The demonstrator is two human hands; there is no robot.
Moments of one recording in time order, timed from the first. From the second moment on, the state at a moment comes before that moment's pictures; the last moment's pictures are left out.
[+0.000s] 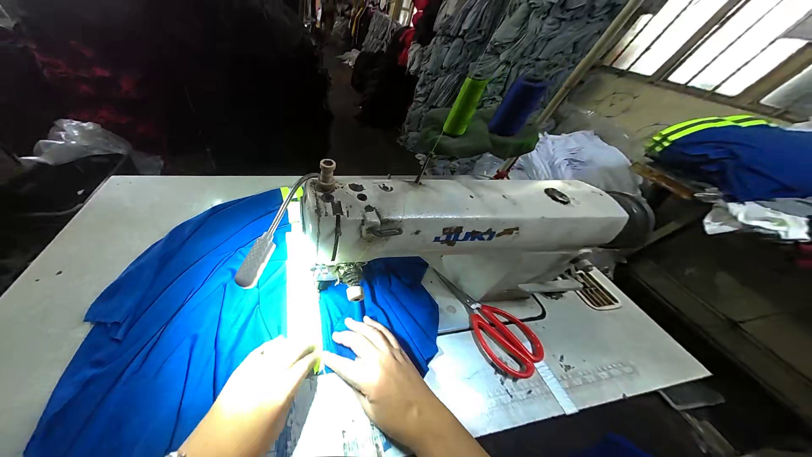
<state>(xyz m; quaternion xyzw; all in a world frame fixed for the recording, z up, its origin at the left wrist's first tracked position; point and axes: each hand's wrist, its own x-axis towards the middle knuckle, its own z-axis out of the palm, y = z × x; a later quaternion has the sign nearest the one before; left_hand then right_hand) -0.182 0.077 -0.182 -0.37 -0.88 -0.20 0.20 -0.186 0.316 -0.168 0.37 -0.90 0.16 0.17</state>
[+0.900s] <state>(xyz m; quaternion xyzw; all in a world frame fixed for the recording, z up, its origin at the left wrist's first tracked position) -0.171 0.074 -0.187 -0.36 -0.88 -0.19 0.24 -0.176 0.304 -0.169 0.35 -0.90 0.13 0.23</state>
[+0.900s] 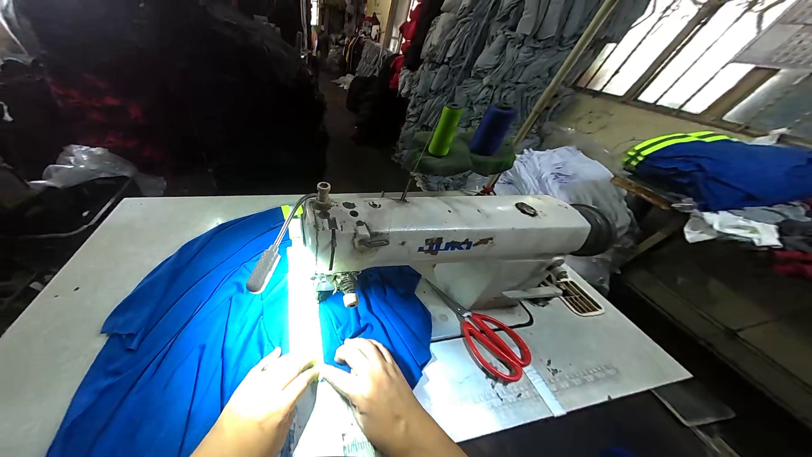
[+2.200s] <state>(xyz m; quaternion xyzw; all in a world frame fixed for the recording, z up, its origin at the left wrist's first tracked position) -0.257 0.063 -0.139 -0.28 -0.93 -0.22 -0.04 -0.210 0.341 -0.129 0.23 -0.90 0.20 0.30</state>
